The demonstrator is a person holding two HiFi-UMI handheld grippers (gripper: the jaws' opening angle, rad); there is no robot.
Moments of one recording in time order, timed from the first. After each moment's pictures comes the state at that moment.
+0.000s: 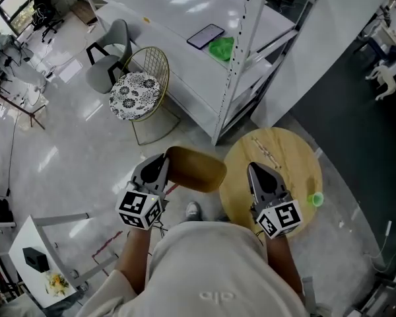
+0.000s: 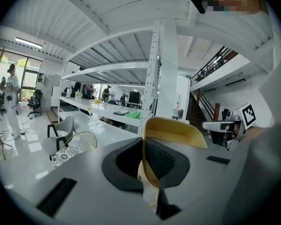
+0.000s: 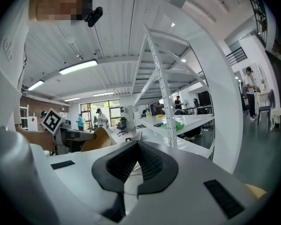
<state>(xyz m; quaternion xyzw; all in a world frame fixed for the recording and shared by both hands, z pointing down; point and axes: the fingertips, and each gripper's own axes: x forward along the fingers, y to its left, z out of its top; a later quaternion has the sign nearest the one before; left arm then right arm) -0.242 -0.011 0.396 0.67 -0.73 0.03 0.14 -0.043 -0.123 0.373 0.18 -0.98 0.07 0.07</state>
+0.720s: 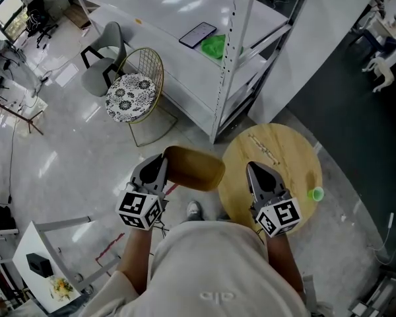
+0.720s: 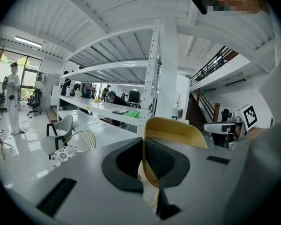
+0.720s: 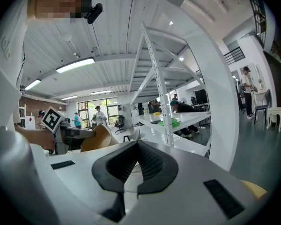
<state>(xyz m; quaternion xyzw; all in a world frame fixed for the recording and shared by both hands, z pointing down) -0.238 -0.019 0.399 0.67 -0.72 0.03 0.15 -0.034 -0.127 0.380 0.20 -0.97 0.08 0.08</state>
